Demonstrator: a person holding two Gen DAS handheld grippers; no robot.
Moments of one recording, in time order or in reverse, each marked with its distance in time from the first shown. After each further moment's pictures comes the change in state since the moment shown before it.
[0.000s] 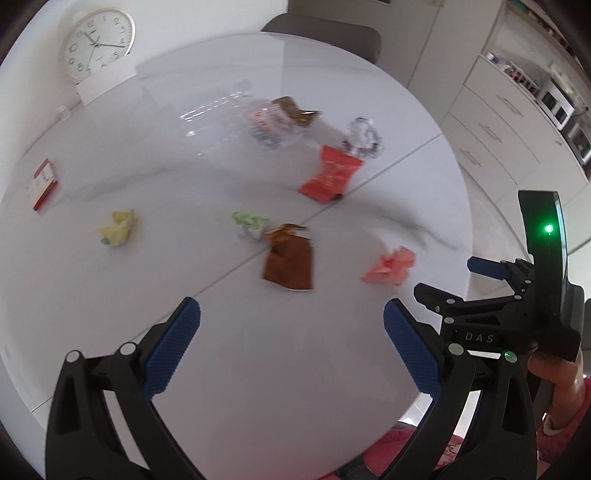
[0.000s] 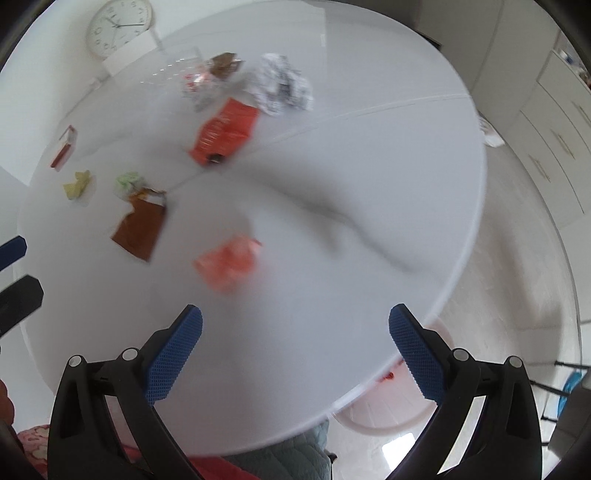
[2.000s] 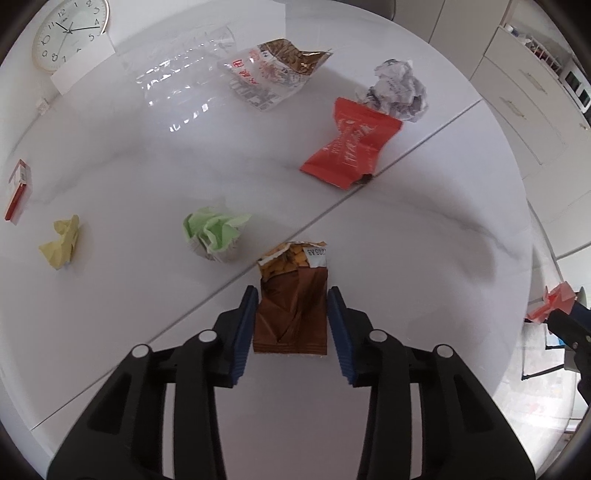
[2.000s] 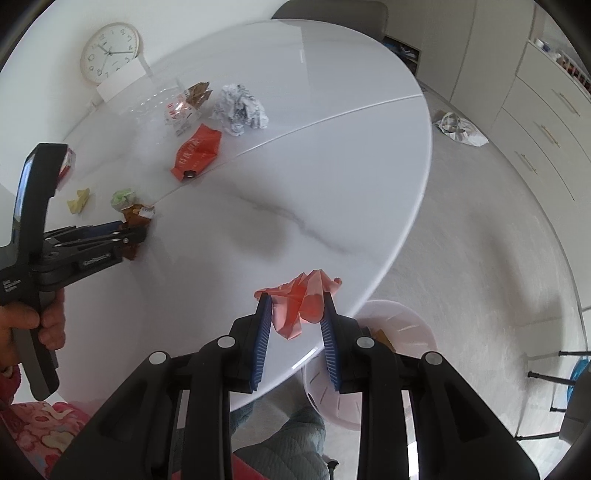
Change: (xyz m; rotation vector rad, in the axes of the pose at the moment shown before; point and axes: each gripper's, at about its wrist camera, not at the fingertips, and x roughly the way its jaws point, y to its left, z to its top) left arm 0.098 -0.022 0.024 0.028 0.121 0.051; right arm -0.046 -0.055 -0.032 0.086 -0.071 -0.024
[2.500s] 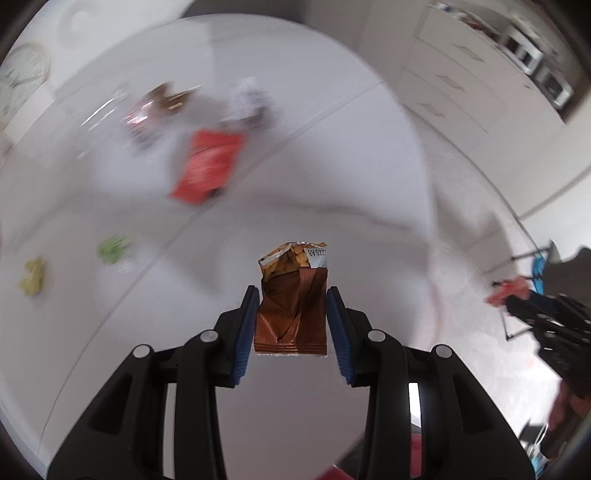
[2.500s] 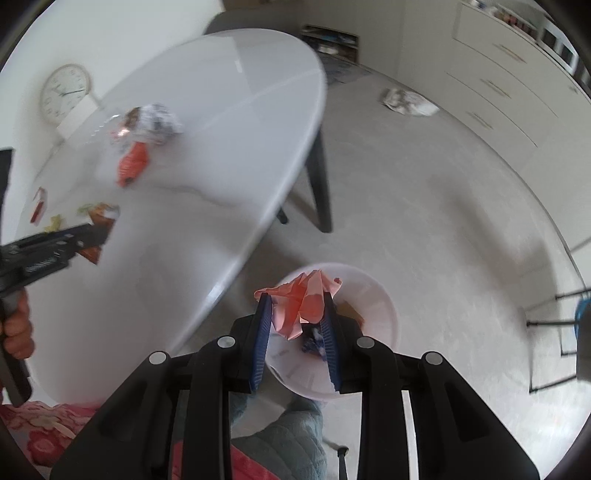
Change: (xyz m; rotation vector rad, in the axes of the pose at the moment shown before) left arm -0.049 -0.092 -0.004 0.190 -0.024 -0.154; right arm -0.030 -0.083 -0.064 0.201 0.001 -0.092
